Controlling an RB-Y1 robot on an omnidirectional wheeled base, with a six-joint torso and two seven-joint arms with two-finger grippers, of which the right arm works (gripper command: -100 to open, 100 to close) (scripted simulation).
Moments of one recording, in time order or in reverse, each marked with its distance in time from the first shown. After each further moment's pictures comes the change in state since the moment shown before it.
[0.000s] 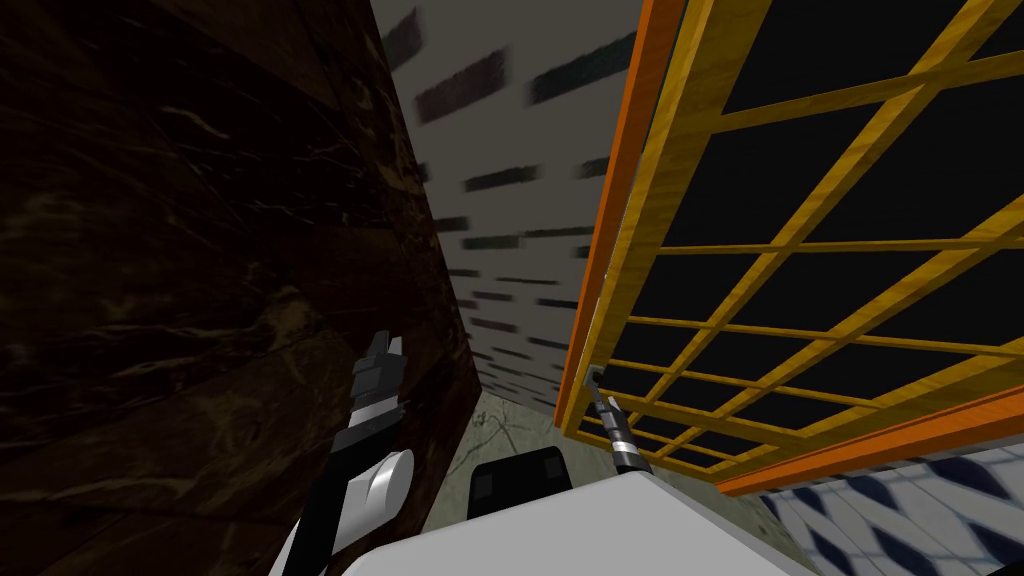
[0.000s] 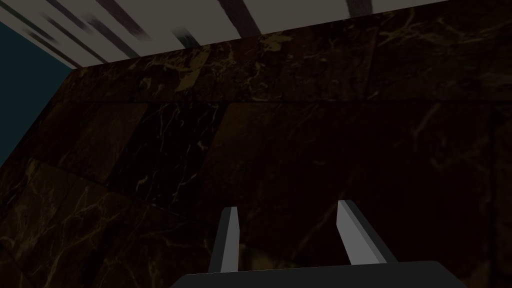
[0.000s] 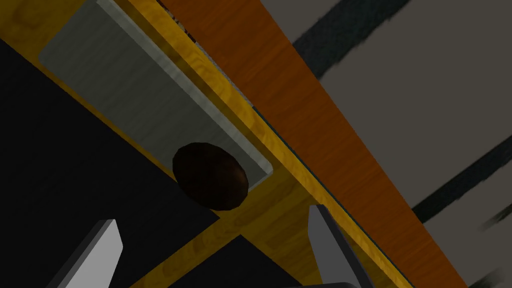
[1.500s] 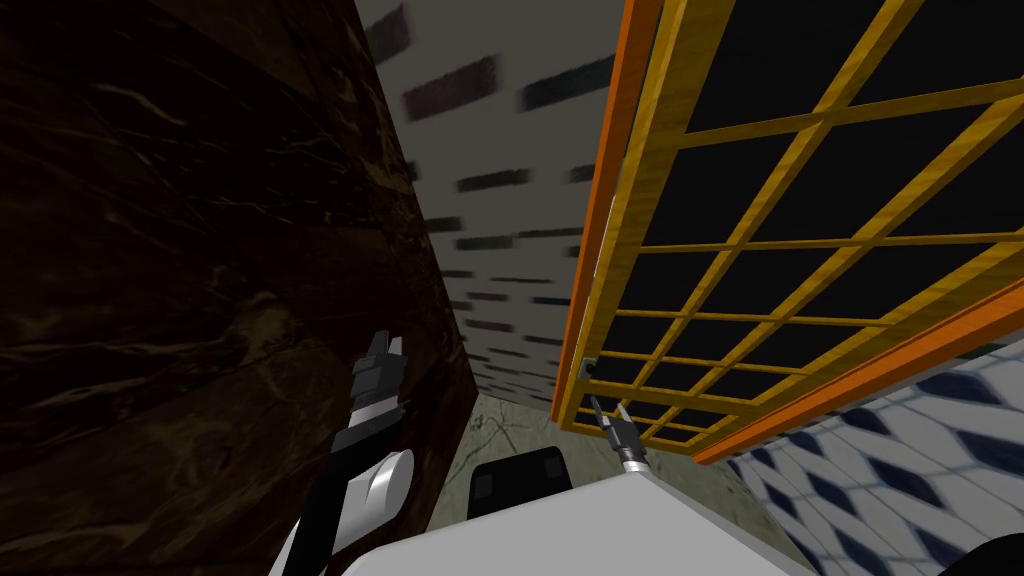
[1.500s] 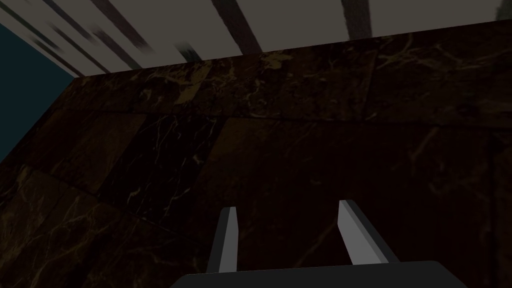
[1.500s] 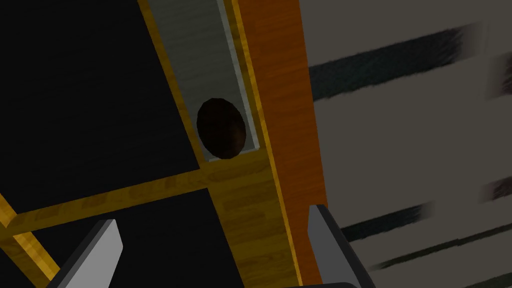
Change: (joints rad) arm 0.113 -0.006 0.008 -0.080 0.102 -0.020 0.381
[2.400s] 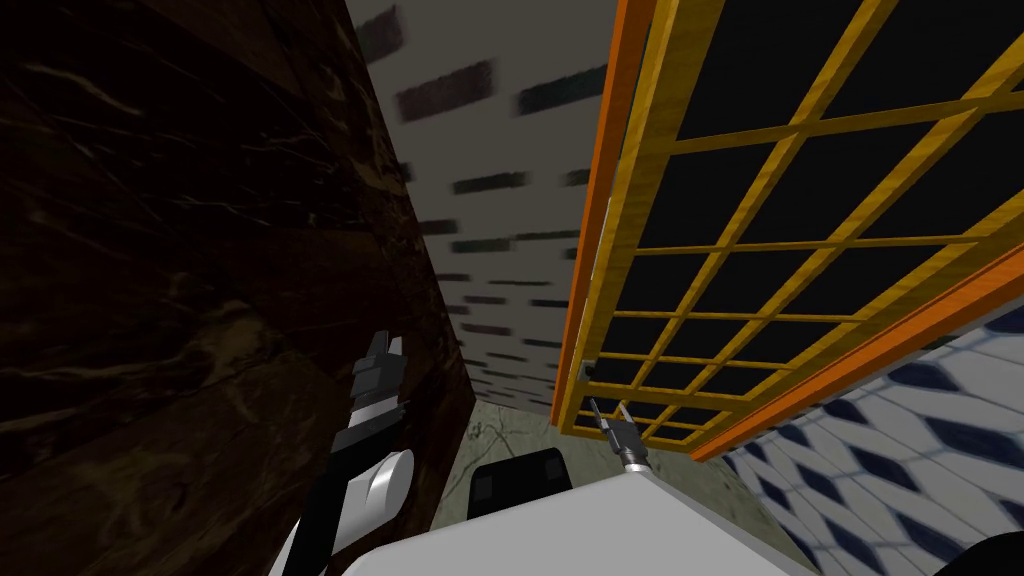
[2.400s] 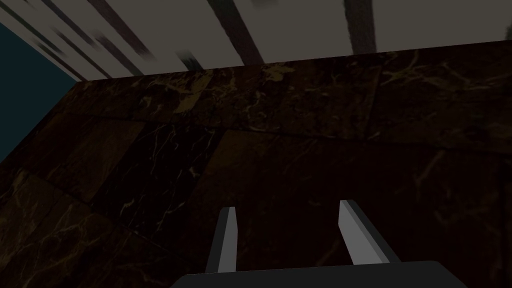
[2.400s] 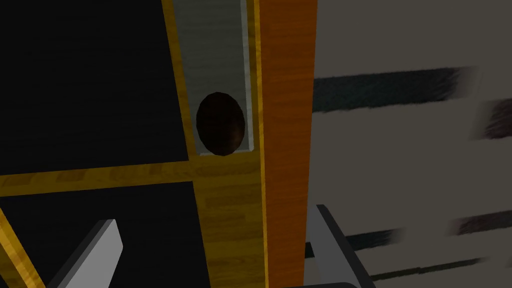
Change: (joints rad) arm 0.016 -0.004 -0.004 -0.012 0.039 0.002 0.153
